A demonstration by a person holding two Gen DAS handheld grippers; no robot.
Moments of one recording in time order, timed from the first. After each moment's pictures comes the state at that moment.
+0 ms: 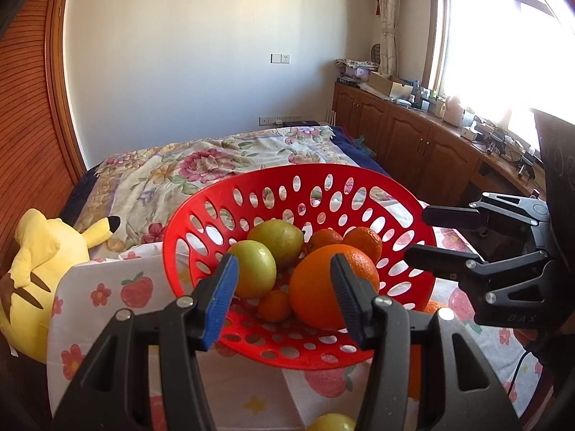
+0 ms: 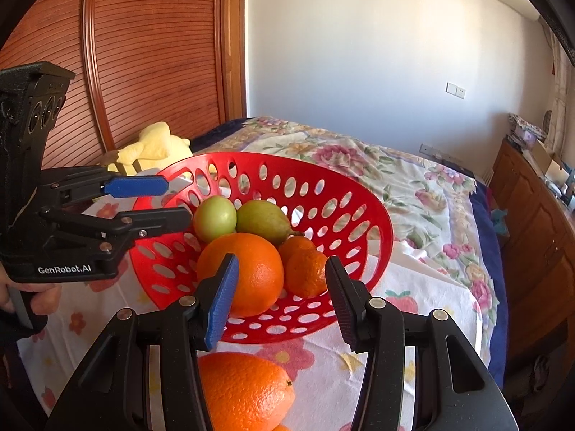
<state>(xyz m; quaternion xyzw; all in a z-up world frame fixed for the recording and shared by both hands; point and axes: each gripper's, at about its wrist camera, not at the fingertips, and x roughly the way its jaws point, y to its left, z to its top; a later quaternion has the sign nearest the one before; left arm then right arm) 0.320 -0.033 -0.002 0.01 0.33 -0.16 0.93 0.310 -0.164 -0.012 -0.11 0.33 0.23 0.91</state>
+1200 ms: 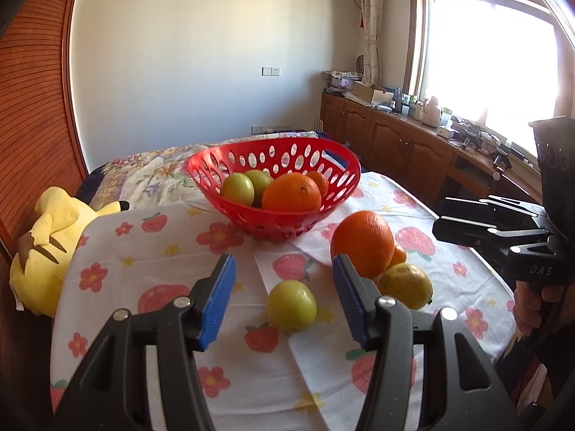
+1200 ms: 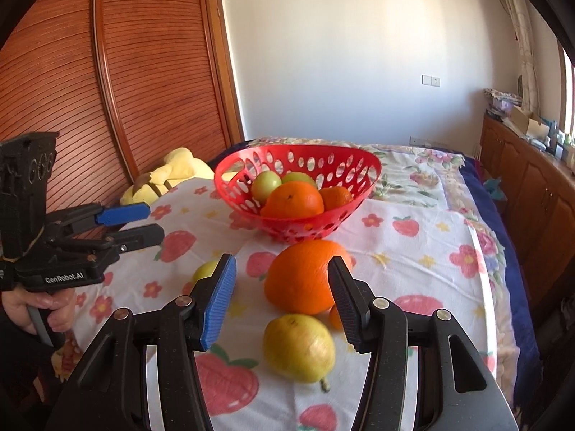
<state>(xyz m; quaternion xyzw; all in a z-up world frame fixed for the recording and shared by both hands) 0.157 -0.012 -0.001 0.01 0.31 -0.18 0.93 0.157 -0.187 -0.005 -0.02 0.30 0.21 0.93</state>
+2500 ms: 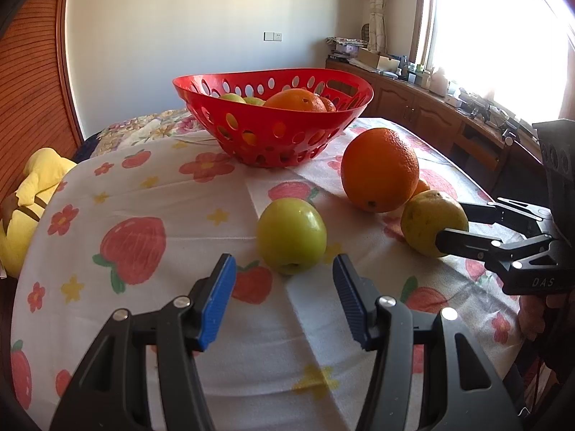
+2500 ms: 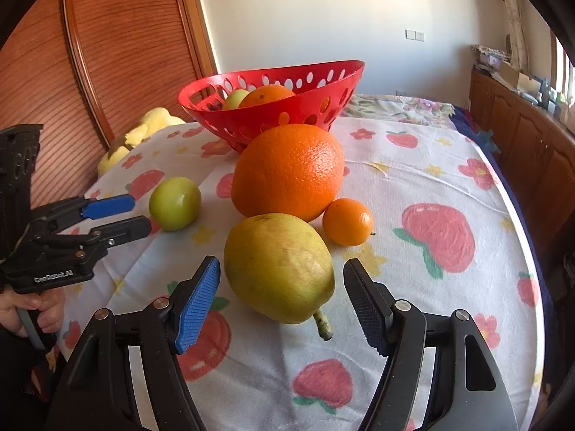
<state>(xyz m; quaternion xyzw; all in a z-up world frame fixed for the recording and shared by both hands) 0.161 -0.025 -0.083 0.02 0.37 -0.17 0.91 0.155 -0.195 -0.092 -0.01 0.37 0.18 0.91</state>
